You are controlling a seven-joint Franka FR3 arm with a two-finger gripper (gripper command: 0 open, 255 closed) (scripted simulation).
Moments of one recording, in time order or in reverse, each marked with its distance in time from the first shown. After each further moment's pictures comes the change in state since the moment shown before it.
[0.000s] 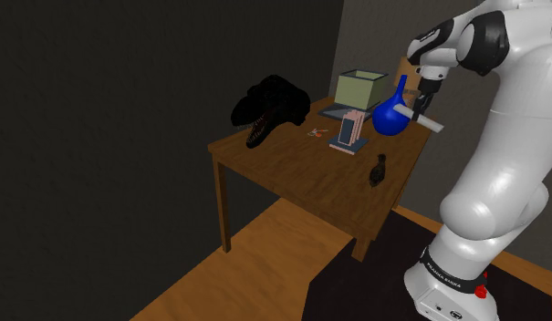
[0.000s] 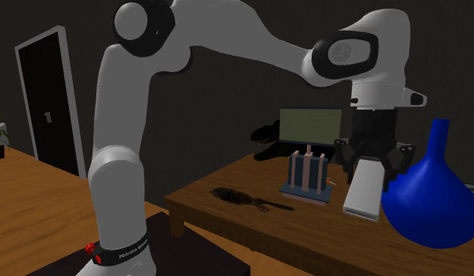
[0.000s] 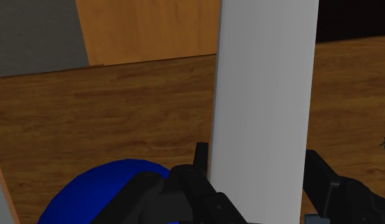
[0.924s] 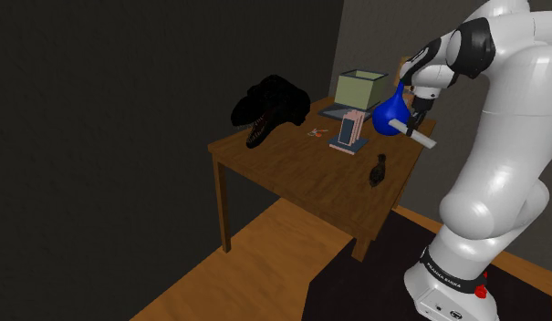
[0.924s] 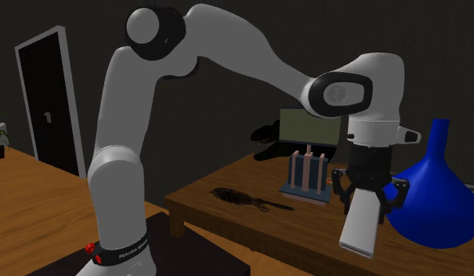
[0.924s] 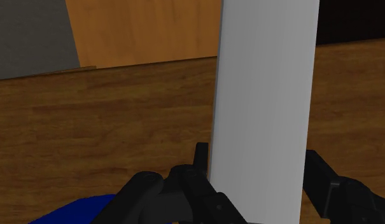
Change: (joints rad) arm -0.014 0.063 0.015 -0.125 0.054 0.171 -0.036
